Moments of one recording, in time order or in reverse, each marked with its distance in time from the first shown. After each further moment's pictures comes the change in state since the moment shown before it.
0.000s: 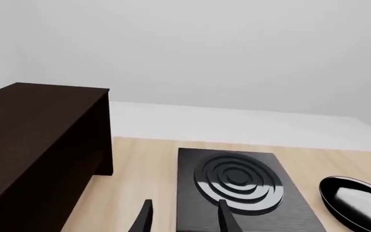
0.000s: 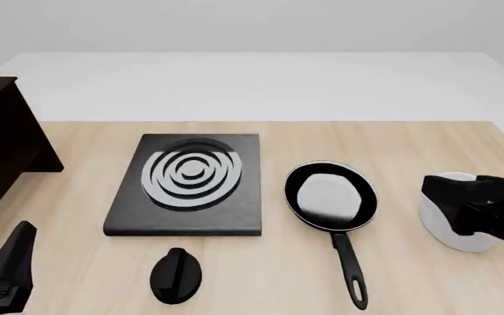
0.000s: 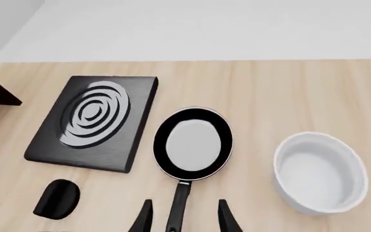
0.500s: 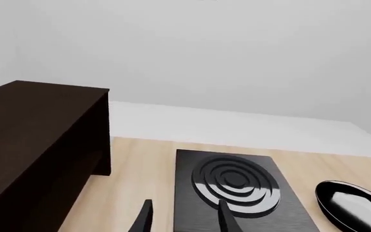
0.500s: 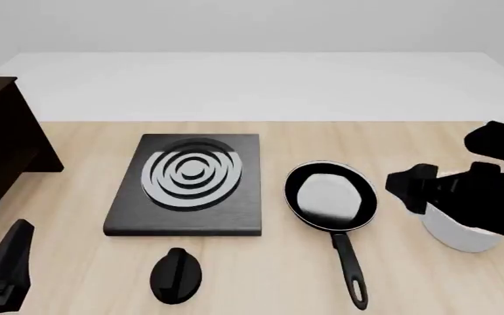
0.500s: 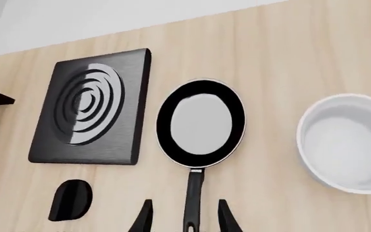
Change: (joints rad) left arm 0.001 0.000 -0.012 0.008 -0.026; right arm 0.037 0.251 -0.053 0.007 0.191
